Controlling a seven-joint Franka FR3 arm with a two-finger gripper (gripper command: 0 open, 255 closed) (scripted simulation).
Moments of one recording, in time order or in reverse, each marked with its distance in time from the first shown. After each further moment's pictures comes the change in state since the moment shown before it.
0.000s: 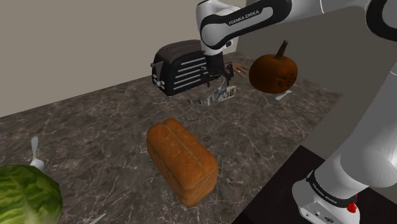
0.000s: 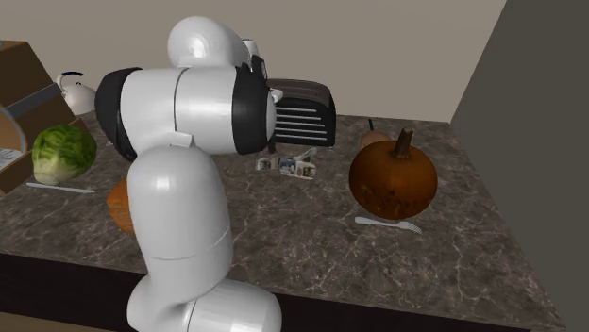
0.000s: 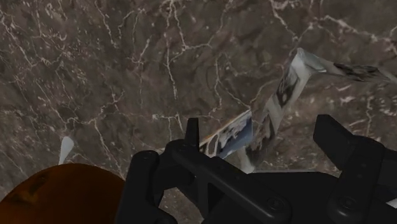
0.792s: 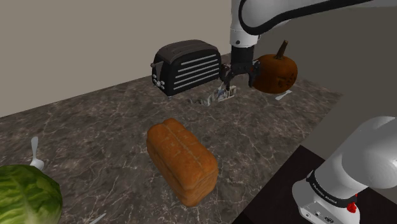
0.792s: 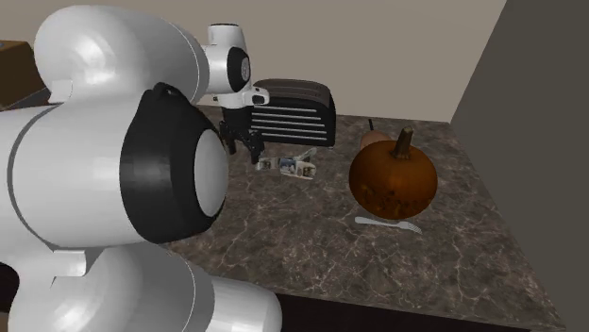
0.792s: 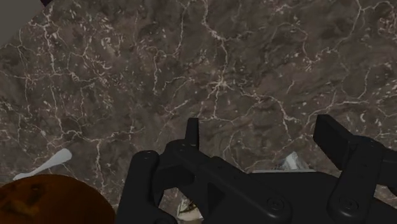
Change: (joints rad) arm 0.028 -0.497 -0.026 -0.396 0.236 -0.023 -0.466
